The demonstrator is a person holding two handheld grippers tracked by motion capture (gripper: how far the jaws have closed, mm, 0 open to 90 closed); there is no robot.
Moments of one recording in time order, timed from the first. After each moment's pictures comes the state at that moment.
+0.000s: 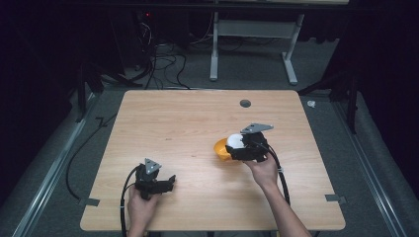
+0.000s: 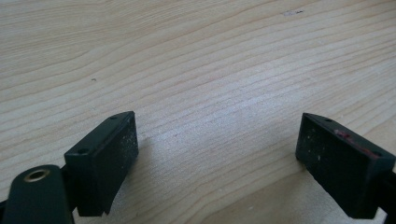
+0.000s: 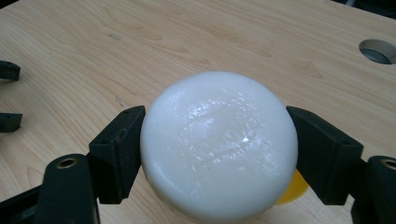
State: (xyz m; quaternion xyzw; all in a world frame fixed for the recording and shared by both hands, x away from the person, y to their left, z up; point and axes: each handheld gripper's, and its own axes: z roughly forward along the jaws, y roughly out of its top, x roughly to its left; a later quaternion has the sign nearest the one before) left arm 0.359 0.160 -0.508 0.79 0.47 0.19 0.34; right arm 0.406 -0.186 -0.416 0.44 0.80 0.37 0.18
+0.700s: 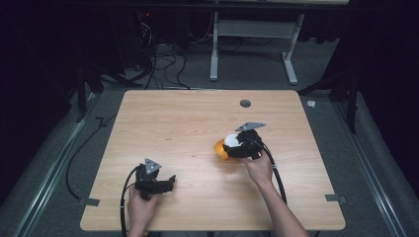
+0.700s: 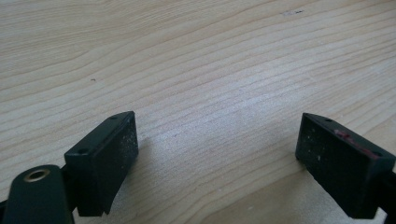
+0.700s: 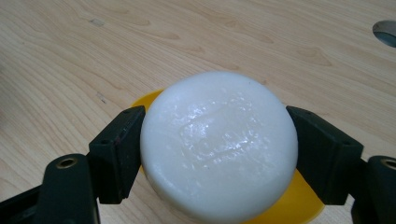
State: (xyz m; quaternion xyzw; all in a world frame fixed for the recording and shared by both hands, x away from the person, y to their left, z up) left arm 0.359 0.160 -0.508 0.79 0.47 0.19 0.35; right arm 0.426 -0.178 -0.433 0.45 0.80 0.35 0.18
